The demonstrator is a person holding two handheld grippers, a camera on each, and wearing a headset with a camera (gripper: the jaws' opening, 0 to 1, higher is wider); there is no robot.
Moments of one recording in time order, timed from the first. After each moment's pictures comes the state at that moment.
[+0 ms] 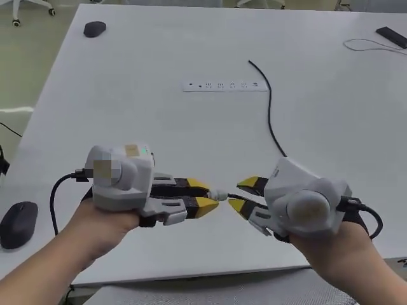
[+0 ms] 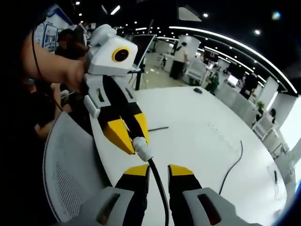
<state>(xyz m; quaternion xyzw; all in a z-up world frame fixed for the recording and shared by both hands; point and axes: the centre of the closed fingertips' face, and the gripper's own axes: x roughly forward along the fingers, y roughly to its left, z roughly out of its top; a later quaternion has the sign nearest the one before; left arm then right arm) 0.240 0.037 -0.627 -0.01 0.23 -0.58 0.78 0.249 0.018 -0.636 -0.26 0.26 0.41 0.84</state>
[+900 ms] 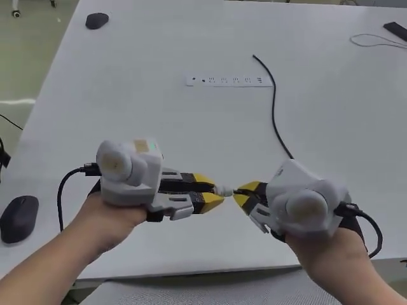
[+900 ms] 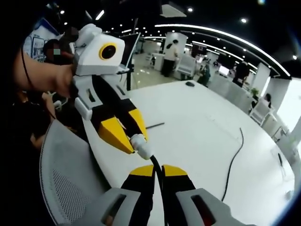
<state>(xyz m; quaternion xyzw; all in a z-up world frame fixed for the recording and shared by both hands) 0.250 0.034 -0.633 0.00 0.22 -0.58 0.78 0.257 0.012 -0.651 -0.20 0.28 0.37 0.86</state>
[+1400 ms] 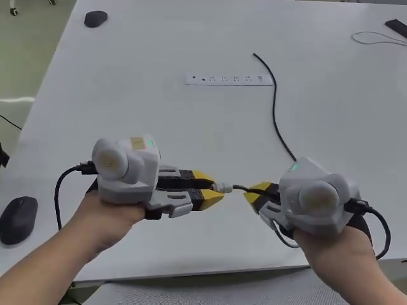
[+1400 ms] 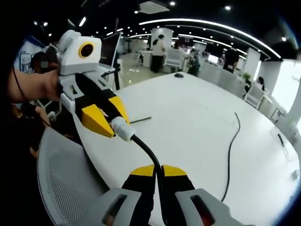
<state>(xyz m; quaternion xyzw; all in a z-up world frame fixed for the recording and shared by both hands) 0.257 0.037 -0.630 0.00 0.22 -0.58 0.78 0.269 -0.017 -0.668 -0.16 0.32 0.33 0.88</state>
